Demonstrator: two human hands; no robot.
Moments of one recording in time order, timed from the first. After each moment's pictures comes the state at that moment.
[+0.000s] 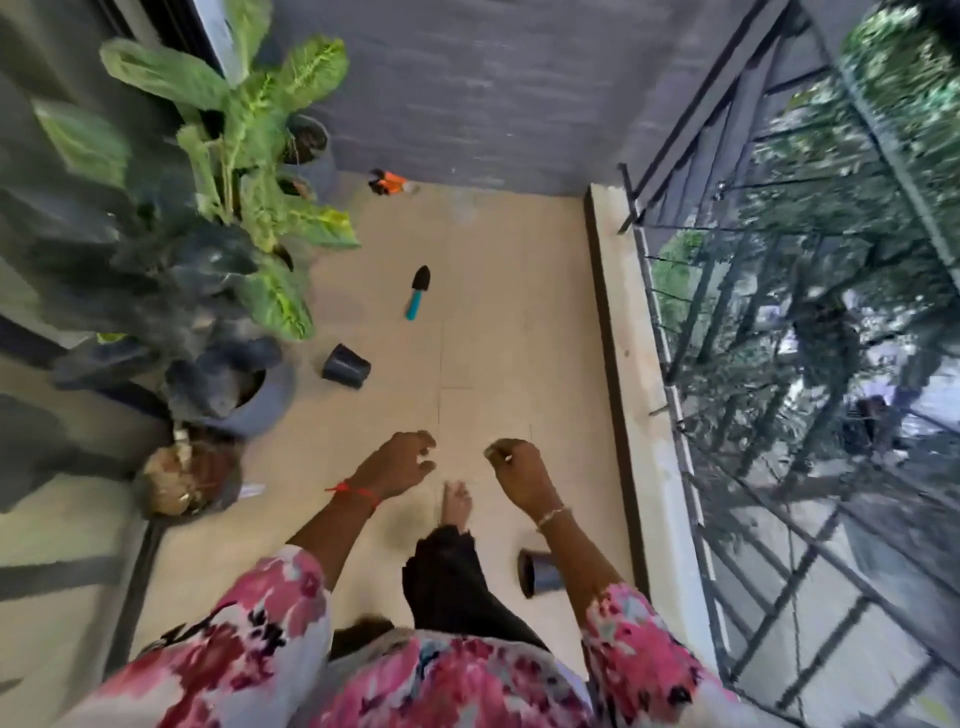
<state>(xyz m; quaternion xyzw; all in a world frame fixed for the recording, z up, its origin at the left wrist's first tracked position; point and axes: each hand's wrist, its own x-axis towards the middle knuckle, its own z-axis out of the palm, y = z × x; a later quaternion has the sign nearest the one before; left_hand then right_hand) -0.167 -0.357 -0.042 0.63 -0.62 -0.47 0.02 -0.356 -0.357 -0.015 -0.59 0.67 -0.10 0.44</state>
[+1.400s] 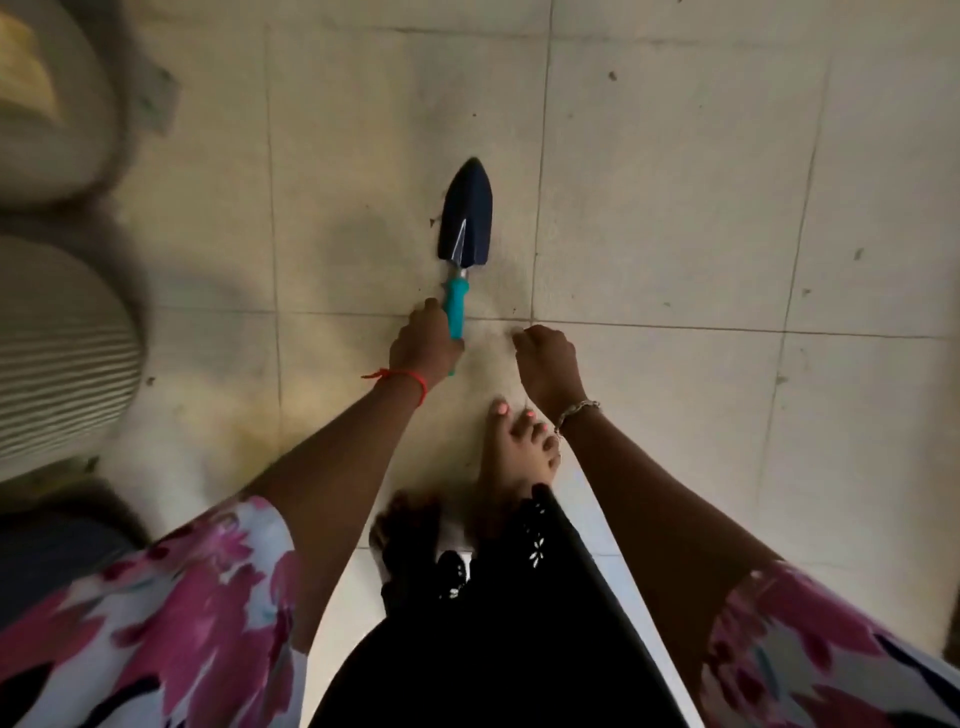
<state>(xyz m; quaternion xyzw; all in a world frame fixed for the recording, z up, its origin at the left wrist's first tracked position) -0.084 -0.990 -0.693 0.78 -0.41 -0.47 -0.08 -0.214 -0.986 -0.679 -0.46 0.72 -0.01 0.53</state>
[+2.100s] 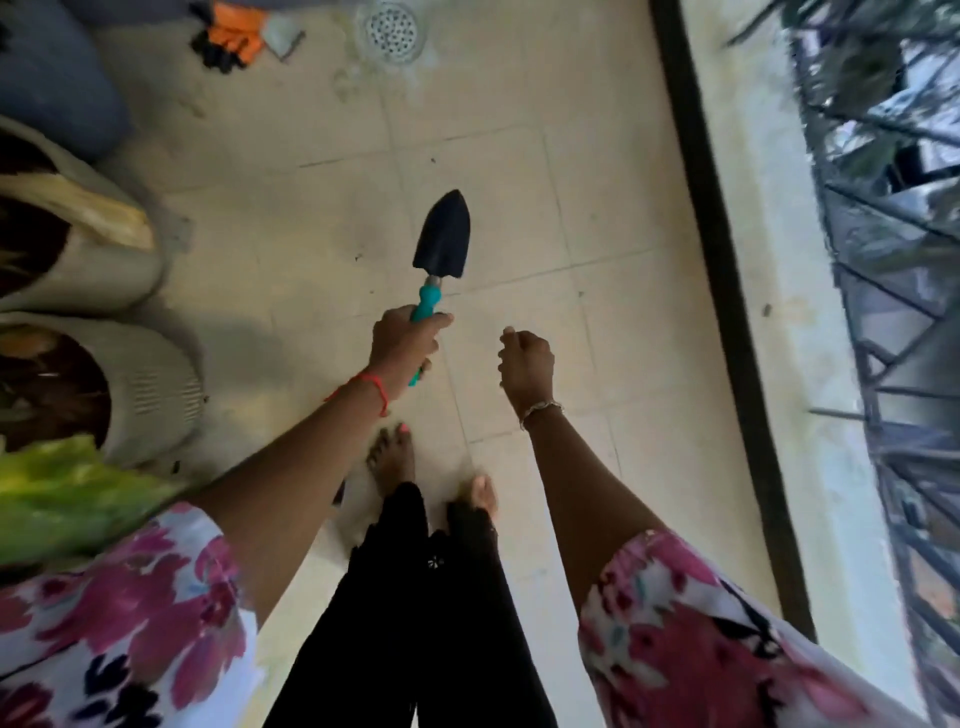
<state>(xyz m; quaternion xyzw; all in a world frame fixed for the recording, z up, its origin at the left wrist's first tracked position) -0.148 -0.920 -0.384 0.72 -0.31 -0.61 0.12 -0.274 -0.870 -0.424 -0.23 0.83 -0.23 0.46</state>
